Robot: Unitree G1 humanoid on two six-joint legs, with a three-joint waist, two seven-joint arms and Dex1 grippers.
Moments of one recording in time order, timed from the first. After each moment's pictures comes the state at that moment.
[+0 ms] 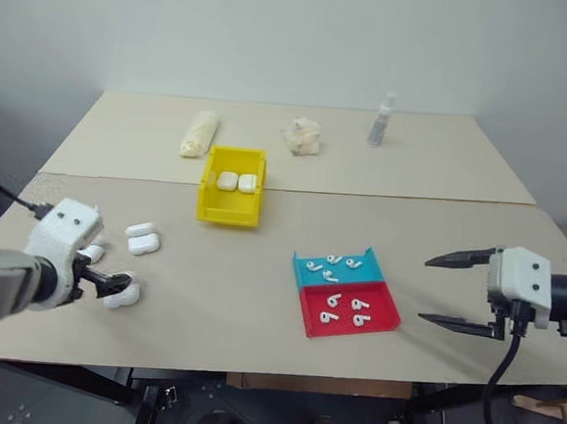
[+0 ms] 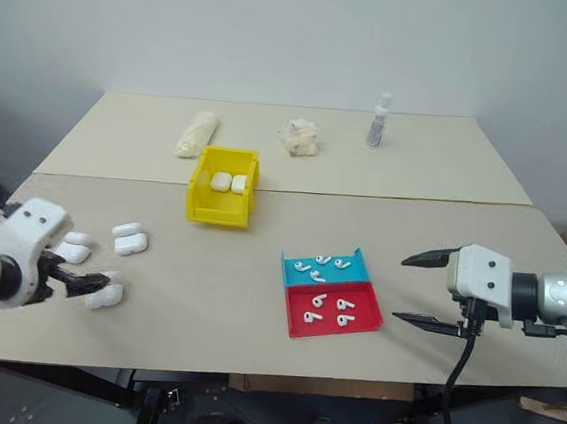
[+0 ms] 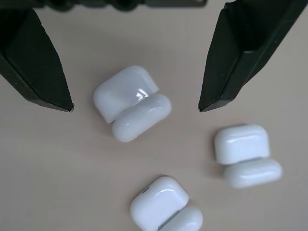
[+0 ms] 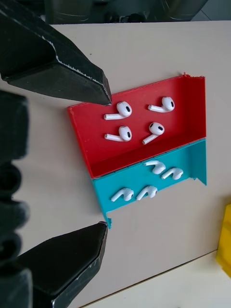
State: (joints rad) left arm -0.11 1.02 0.47 -0.46 -1.43 1.49 0.40; right arm -0.18 -1.07 -0.24 -0.20 0.38 0.10 1.32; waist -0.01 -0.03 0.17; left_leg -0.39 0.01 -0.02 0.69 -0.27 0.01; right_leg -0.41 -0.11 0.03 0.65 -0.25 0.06
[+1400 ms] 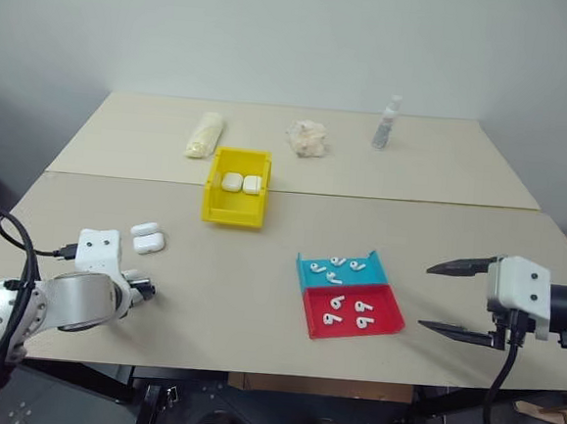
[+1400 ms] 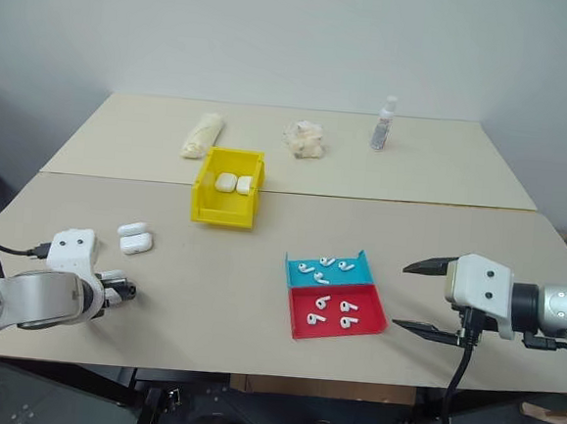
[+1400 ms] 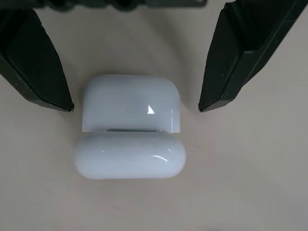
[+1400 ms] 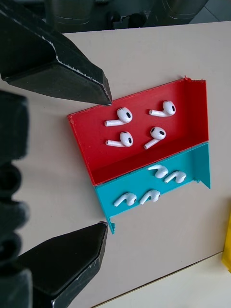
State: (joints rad) left arm -0.22 1.01 0.02 -0.31 -1.97 0.93 1.29; right arm -0.05 -1.08 -0.32 -0.29 0.38 0.14 1.27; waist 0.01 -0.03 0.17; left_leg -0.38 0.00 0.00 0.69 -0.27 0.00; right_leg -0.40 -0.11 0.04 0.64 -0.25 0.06
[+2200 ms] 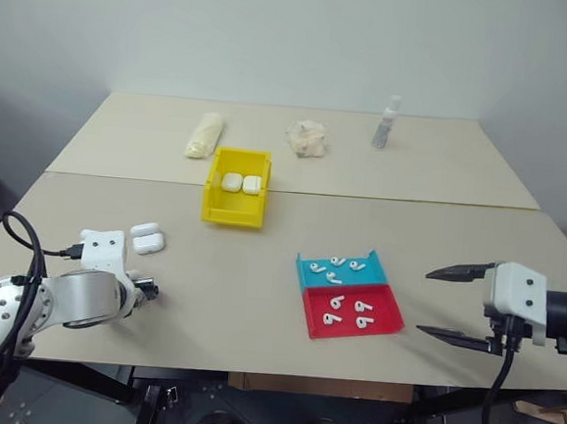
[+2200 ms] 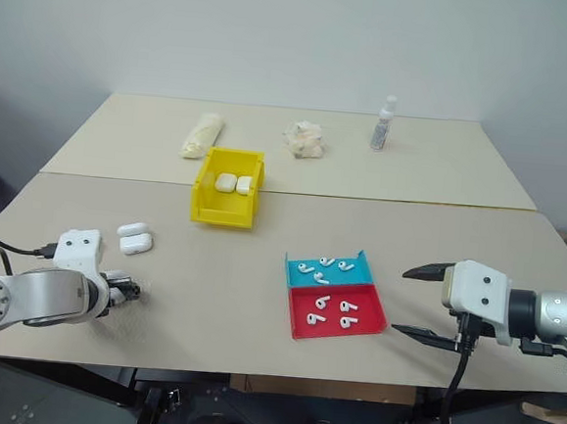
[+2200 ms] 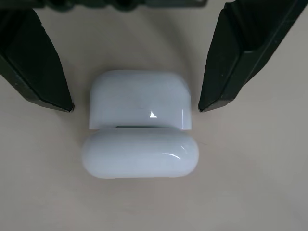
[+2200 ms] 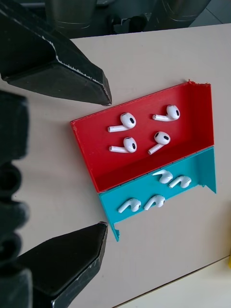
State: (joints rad) left arm -0.24 0.98 0.01 -0.28 -1.97 0.96 1.30; right arm -0.01 -1.08 -0.32 -0.31 0.38 0.14 1.25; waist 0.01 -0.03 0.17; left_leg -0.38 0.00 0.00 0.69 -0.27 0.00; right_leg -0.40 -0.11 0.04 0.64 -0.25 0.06
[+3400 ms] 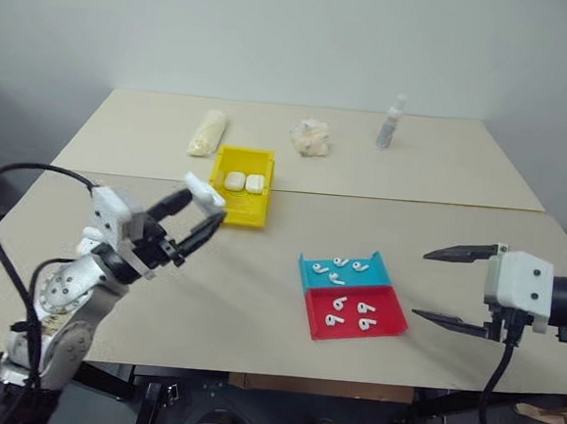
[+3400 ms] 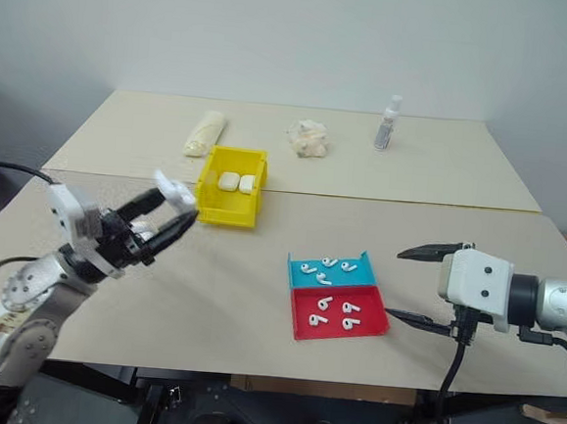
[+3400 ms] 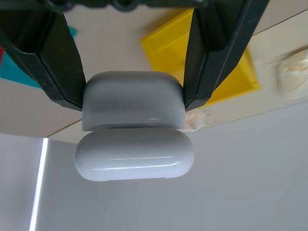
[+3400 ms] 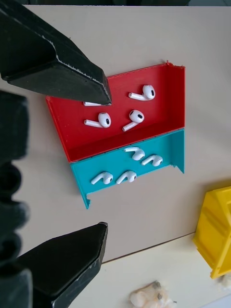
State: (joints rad) left arm -0.14 0.66 0.09 -0.32 -0.74 0.04 -0.63; right arm -0.06 -1.07 -0.36 -0.40 0.38 0.14 1.22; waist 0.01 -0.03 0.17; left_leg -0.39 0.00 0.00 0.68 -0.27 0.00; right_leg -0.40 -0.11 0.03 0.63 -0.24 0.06
